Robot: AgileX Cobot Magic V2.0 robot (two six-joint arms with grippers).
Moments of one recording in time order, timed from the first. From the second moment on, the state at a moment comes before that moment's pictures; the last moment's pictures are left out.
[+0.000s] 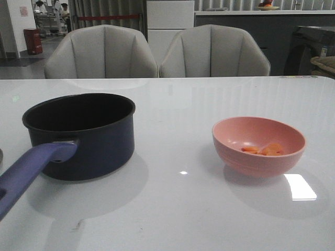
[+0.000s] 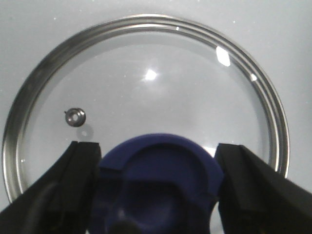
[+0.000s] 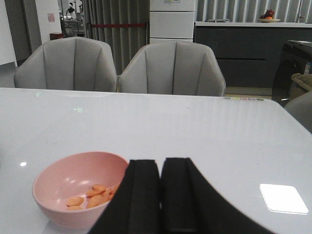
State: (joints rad) left arm 0.15 1.76 -1.04 -0.19 0.69 0.10; right arm 0.09 -0.01 0.03 0.08 0.01 -0.04
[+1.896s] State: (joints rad) left arm -0.01 0.27 -0.48 -0.15 0.59 0.12; right arm 0.09 -0.01 0.03 0.08 0.01 -0.04
